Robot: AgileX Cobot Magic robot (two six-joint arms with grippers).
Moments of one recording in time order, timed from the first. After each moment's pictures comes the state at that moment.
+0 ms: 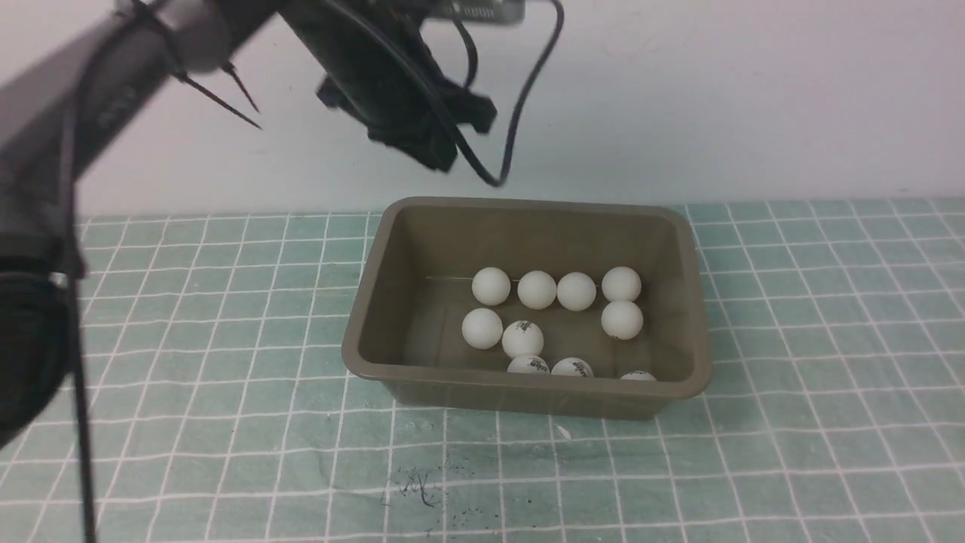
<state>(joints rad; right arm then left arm) 0.22 0.04 -0.49 -0.14 0.56 0.27 -0.36 2.03 -2.18 -0.22 1.23 0.11</state>
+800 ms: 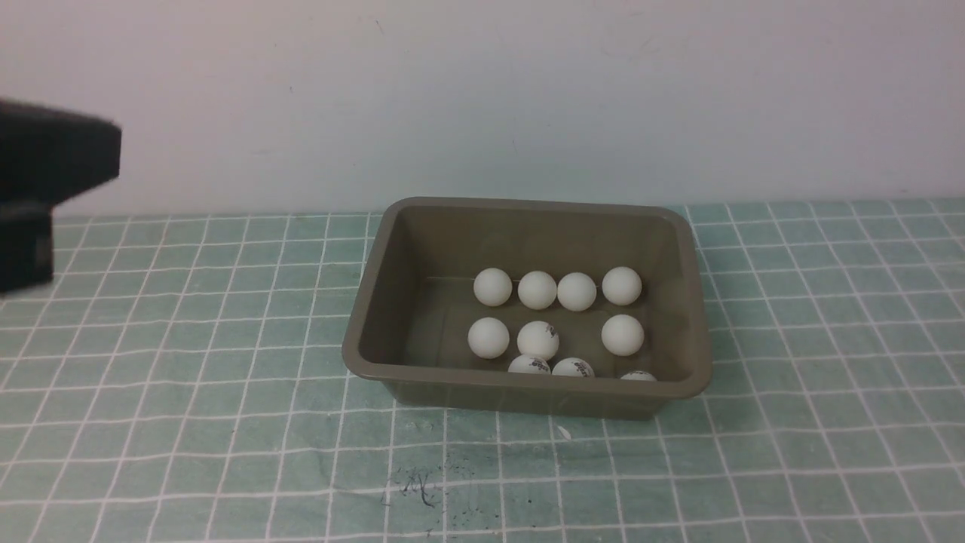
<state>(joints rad) 0.22 0.04 -0.48 -0.15 0.56 0.27 -0.37 0.72 -1.03 -0.15 0.76 0.12</state>
